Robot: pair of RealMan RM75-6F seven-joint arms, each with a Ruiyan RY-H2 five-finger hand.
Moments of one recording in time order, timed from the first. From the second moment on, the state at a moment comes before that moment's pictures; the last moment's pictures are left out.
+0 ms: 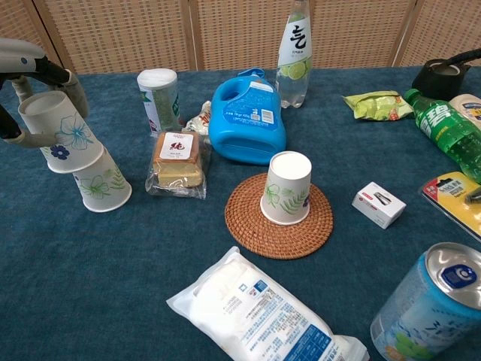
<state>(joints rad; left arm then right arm) -0.71 -1.09 -0.10 -2.11 0.76 1.09 0.67 0.16 -1.24 0.14 -1.41 -1.50 1.53 0.13</state>
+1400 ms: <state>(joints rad) -0.76 -1.20 0.01 -1.96 0.73 1.07 0.68 0.16 -1.23 0.15 -1.41 -1.49 1.53 0.14</state>
